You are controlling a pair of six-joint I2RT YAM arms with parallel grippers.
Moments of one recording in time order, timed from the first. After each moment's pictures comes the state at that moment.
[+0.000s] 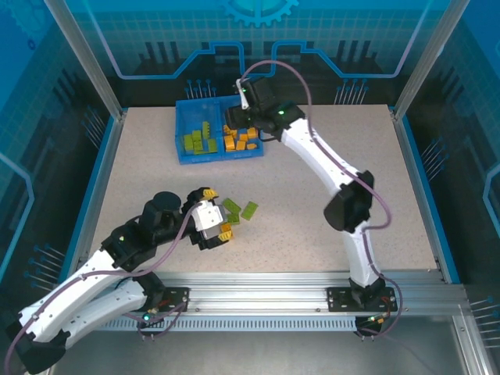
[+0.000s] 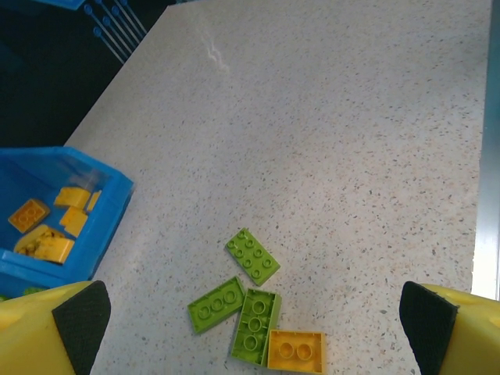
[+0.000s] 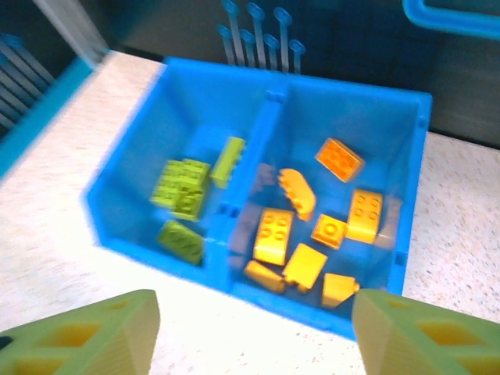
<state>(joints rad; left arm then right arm) -0.70 0.69 0.72 -0.52 0.17 0.49 0.63 2.10 2.26 -0.79 0.06 0.22</state>
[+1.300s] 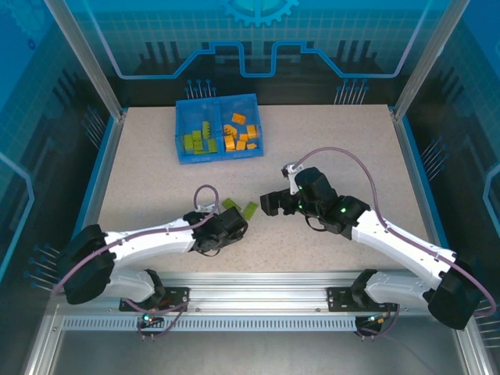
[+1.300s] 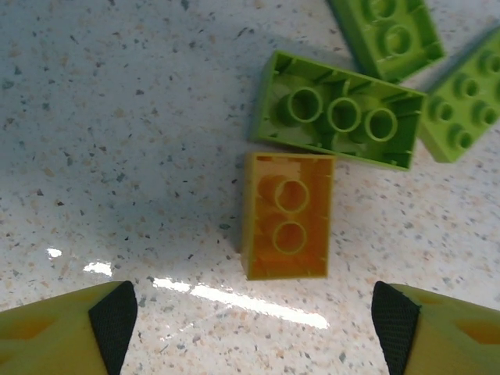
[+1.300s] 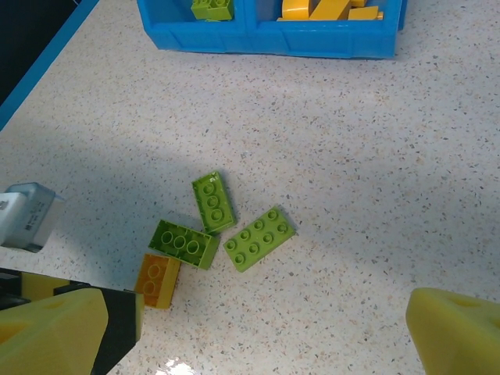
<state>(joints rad) -0.94 1.36 0.75 -0.69 -0.31 -1.35 0.75 1.13 0.86 -0.38 0.03 0.42</state>
